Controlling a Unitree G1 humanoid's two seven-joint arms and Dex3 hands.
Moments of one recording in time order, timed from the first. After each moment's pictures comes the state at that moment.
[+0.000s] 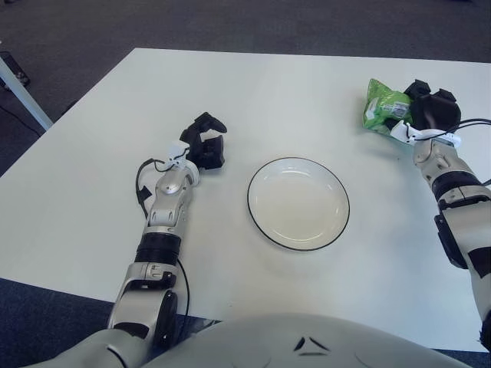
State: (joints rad) left arm -0.30 0.07 0.06 0.30 -0.11 -0.09 -0.15; right arm -0.88 -0.59 0.30 1.27 -0.61 -0.19 -0.65
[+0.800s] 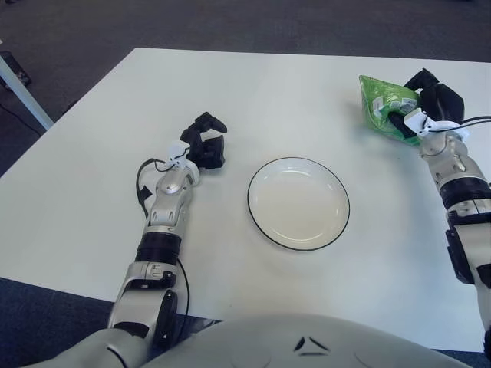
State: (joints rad) left arm -0.31 0.07 0.06 0.31 -0.11 -0.10 -0.15; right arm -0.70 -0.63 0.12 0.82 -0.44 -0.18 -0.41
